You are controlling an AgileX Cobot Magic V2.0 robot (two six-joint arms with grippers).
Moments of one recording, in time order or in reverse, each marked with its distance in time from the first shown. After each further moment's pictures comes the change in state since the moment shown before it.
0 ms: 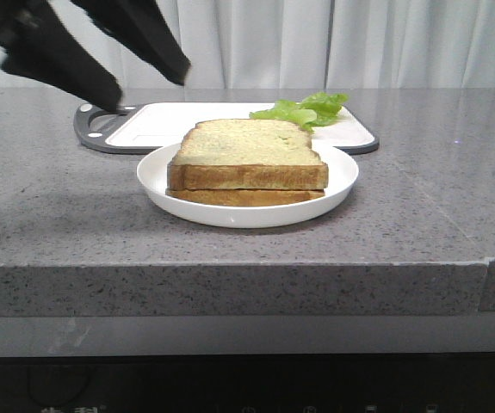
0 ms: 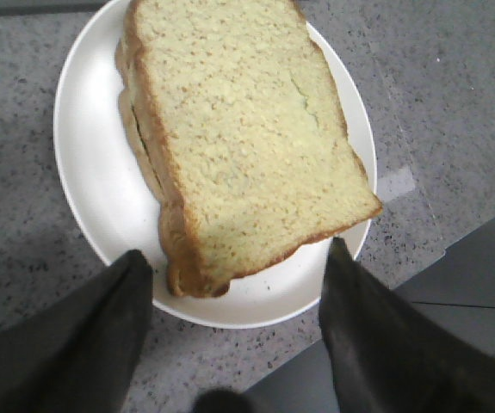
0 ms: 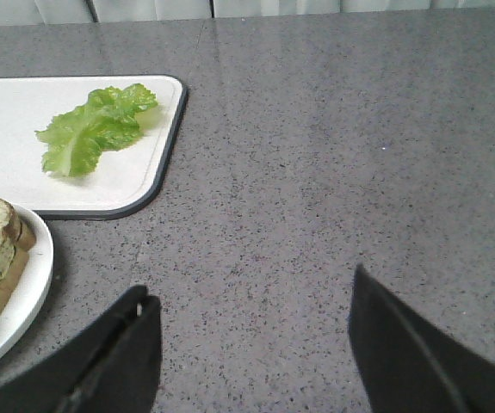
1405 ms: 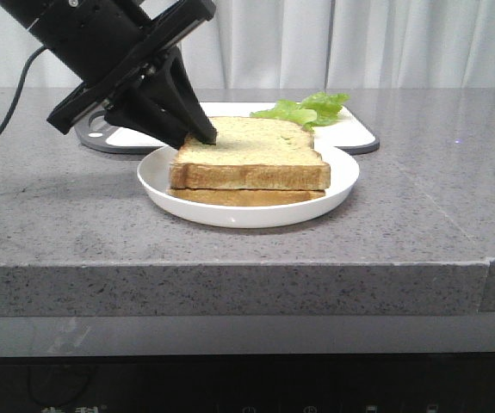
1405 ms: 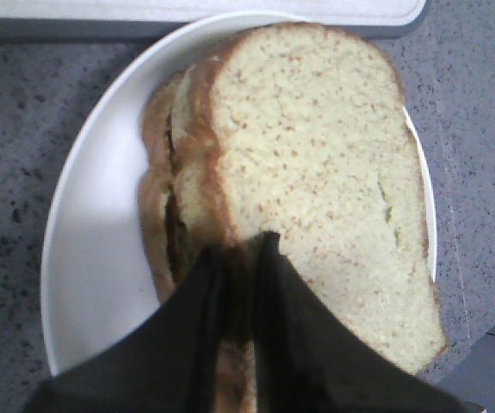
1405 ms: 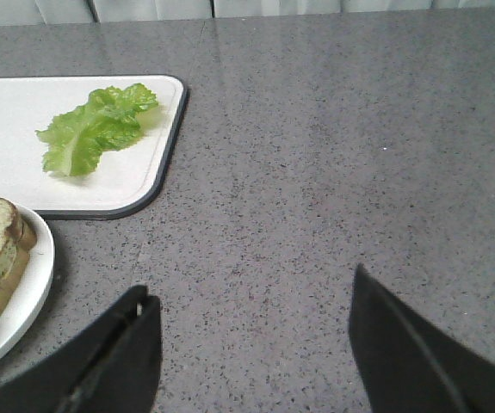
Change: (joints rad) left arm 0.038 0.277 -0.147 -0.140 0.010 0.032; right arm 0.000 0.000 0.000 0.000 0.000 0.000
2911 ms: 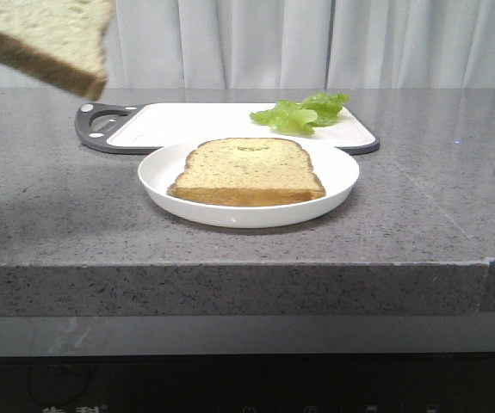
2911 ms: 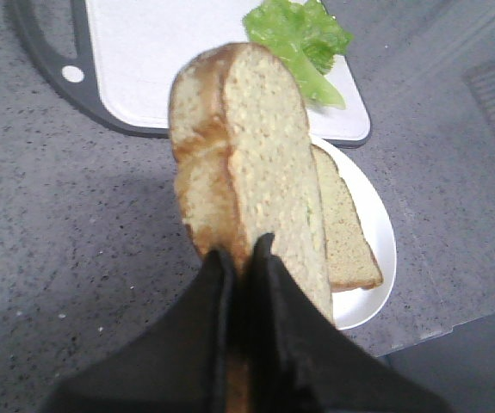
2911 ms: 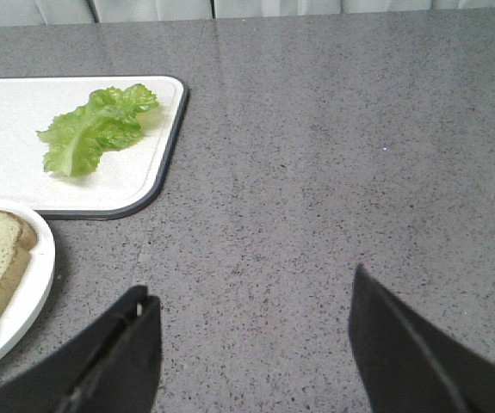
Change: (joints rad) left arm 0.318 -0.757 0.337 0.098 0.041 0.051; right arm 0.000 0.000 0.000 0.000 0.000 0.000
